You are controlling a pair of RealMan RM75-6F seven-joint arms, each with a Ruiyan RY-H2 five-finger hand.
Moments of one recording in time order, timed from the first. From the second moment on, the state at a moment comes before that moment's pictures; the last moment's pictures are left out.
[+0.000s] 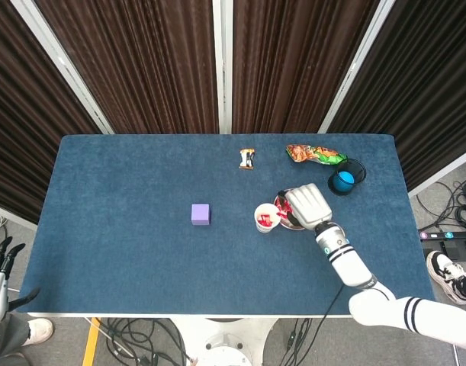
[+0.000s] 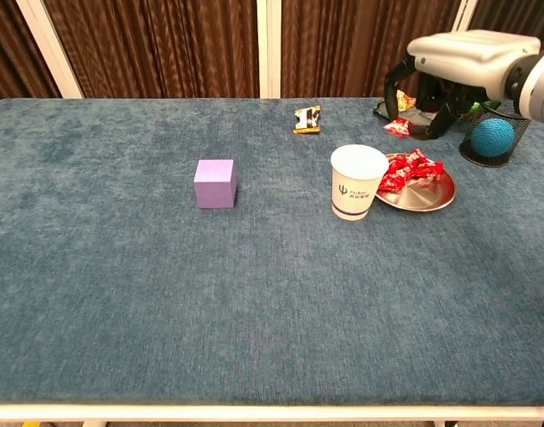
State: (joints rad) left arm 0.06 -1.29 -0.03 -1.38 1.47 1.58 -0.09; right arm 0.79 -1.40 0.18 -1.57 -1.06 0.94 -0.46
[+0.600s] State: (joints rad) left arm 0.07 -1.30 -0.03 -1.35 1.47 1.58 -0.11; right arm 0.84 -1.52 0.17 -1.47 -0.98 0.91 -0.52
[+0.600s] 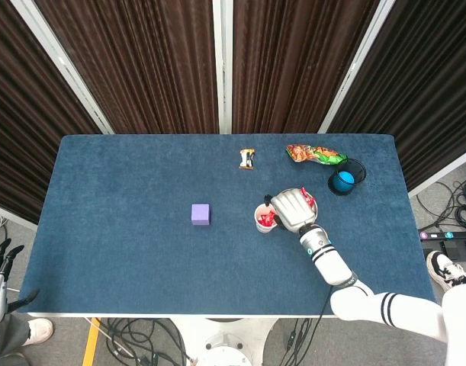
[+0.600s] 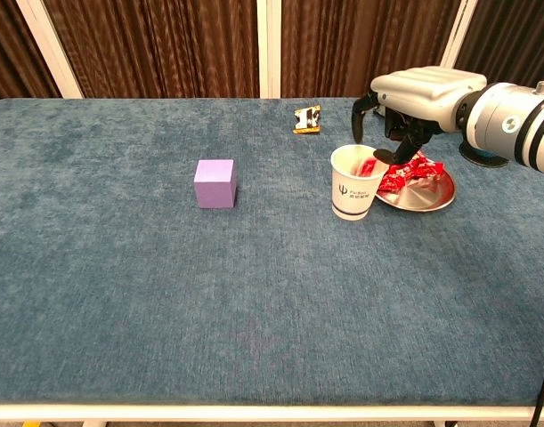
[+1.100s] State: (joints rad) left arm 0.04 -1.30 -0.03 -1.37 1.49 1.57 -0.09; right arm 0.82 -1.49 0.19 -1.37 -0.89 0.89 -0.48
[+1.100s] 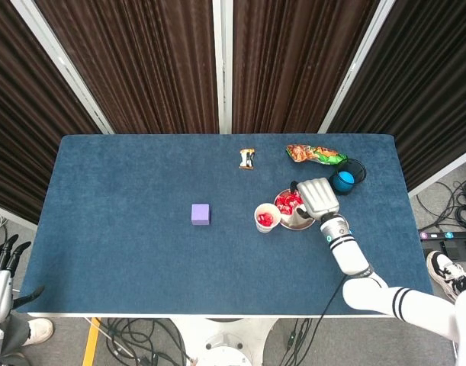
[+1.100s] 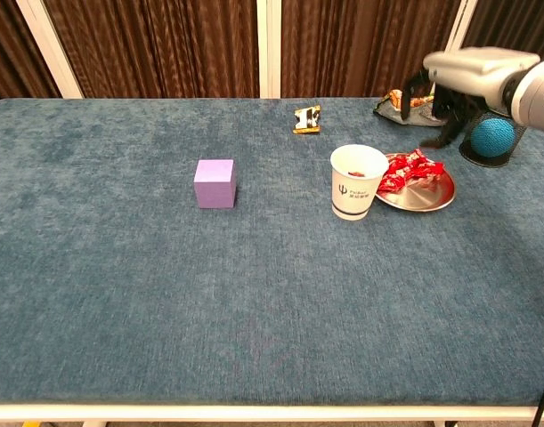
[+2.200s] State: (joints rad) left arm 0.04 -1.30 -0.03 -1.37 1.49 1.56 -0.09; right arm 0.92 -1.76 0.16 -1.00 -0.77 0.75 -0.61
